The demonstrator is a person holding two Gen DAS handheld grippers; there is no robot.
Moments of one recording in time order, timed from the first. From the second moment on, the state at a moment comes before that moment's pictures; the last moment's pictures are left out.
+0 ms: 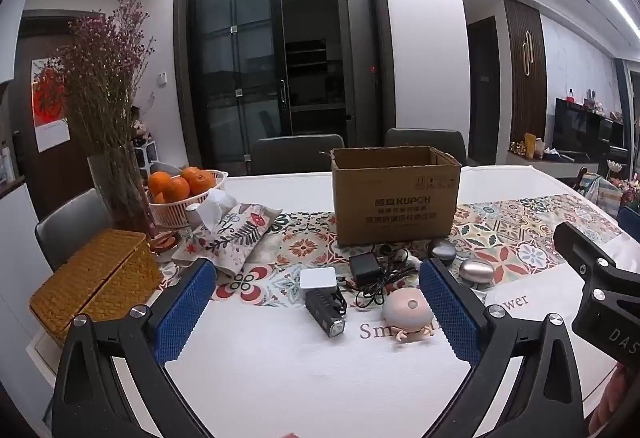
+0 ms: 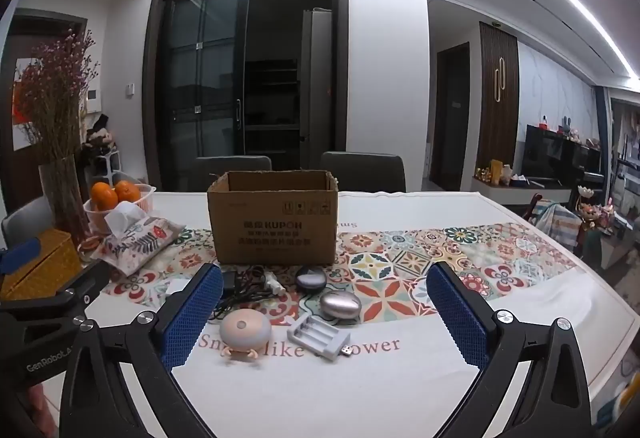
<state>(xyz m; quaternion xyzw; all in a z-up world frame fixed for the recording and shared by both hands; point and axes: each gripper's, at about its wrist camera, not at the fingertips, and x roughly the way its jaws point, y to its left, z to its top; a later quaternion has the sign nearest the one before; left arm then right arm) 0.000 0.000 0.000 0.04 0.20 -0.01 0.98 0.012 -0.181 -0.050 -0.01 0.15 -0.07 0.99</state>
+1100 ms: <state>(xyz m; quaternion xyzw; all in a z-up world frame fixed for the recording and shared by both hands) -0.006 0.001 0.003 0.03 0.18 0.00 0.98 0.010 -0.180 -0.050 -0.01 0.15 -0.07 0.99</state>
